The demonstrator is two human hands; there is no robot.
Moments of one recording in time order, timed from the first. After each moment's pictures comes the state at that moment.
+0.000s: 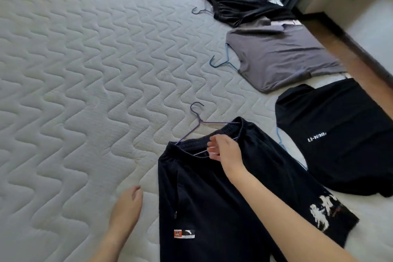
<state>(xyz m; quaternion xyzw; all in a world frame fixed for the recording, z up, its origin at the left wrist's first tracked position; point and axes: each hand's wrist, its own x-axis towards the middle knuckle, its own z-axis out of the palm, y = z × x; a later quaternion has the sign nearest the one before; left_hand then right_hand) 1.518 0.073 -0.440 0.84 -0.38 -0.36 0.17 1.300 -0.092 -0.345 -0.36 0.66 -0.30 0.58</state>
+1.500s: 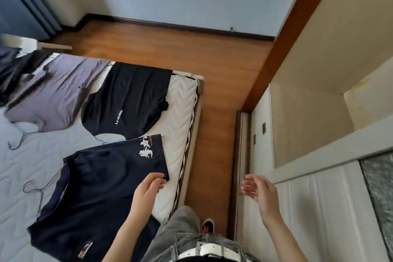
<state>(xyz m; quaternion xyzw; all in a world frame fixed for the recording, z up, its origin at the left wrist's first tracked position) 1.053 0.232 -0.124 0.48 -0.63 -0.60 0.11 0.847 0.467 -0.117 0.09 0.71 -0.63 0.30</state>
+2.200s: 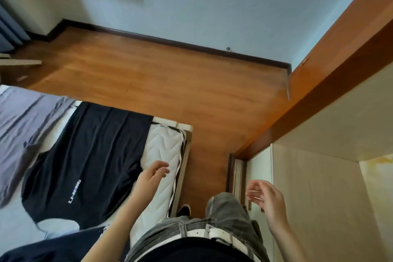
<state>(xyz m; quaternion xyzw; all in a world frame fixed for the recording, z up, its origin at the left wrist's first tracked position) 0.651 -0.031 -0.126 0.43 -0.67 -0.60 0.04 0.469 0.243 -0.115 0.07 0.76 -0.58 0.29</state>
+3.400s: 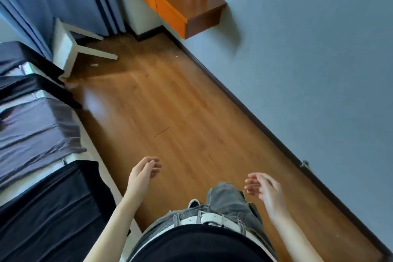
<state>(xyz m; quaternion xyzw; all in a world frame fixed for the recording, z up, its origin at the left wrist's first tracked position) 0.186 -0.586 -0.135 0.66 -0.39 -0.56 0.31 -0.147 -0.503 -0.111 -0.25 0.73 -0.41 0.49</state>
